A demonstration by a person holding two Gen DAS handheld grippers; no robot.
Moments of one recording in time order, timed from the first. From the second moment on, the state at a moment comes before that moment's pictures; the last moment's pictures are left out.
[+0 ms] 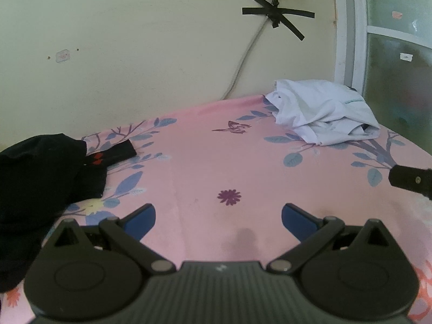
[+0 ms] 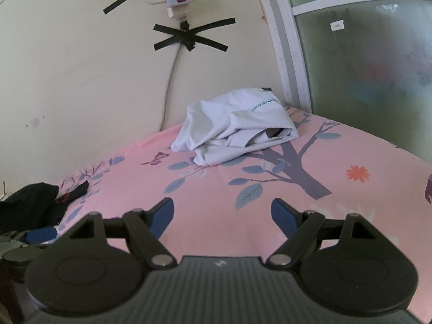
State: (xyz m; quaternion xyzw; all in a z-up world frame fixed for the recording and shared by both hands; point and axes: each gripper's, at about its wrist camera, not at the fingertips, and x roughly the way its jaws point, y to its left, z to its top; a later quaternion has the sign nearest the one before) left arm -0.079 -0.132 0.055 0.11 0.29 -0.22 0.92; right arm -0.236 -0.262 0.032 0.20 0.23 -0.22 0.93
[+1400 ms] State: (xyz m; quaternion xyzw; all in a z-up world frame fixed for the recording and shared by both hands) left arm -0.086 -0.140 0.054 0.15 0.30 -0.22 0.92; right arm -0.239 -0.262 0.032 0.21 0.23 -0.22 0.93
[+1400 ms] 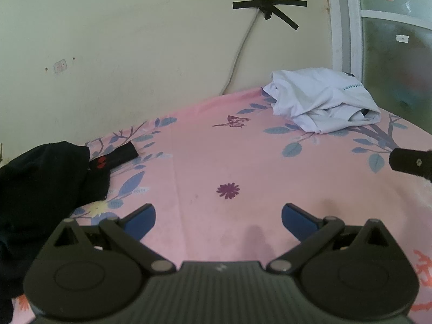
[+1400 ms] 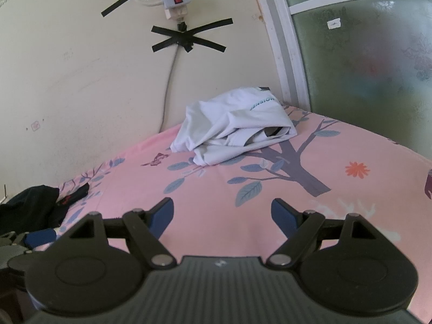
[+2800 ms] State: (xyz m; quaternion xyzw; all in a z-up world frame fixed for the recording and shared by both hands) left arm -0.084 -0.143 0.050 0.15 0.31 -0.22 0.91; right arm -0.239 -0.263 0.030 0.21 0.23 -0.22 0.92
